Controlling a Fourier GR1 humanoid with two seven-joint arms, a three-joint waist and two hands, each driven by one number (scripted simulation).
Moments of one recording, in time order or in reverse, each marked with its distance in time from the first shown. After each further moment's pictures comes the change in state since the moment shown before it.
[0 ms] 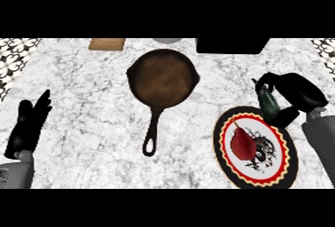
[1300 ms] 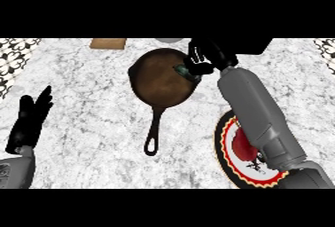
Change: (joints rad) left arm -0.036 -0.004 0.012 0.019 -0.010 -0.015 0.003; right arm -0.556 0.437 -0.174 0.544 -0.109 -0.269 -0.054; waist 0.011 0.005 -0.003
